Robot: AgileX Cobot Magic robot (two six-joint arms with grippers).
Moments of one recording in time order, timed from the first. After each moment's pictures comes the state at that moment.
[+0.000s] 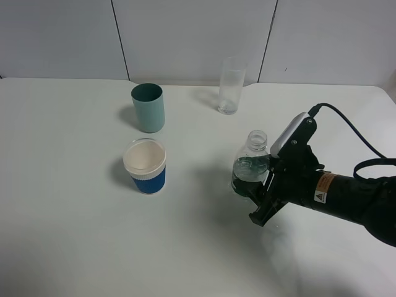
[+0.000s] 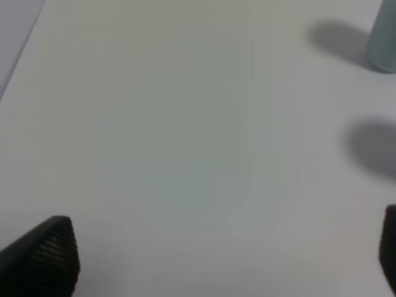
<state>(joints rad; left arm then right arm) 0.06 -0.01 -0.51 0.02 1.05 0.00 0.49 1.77 -0.24 -0.20 -0.96 -0.14</state>
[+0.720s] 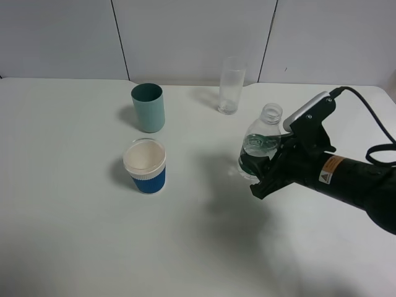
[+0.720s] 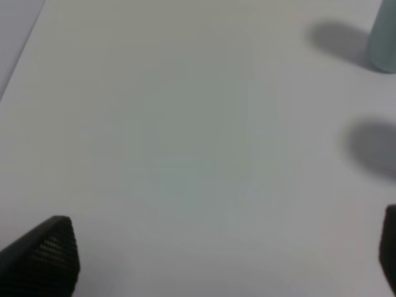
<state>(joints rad) 0.06 -0.01 -0.51 0.02 1.05 0.00 0.49 1.62 -0.30 -0.05 -0.81 -0.09</state>
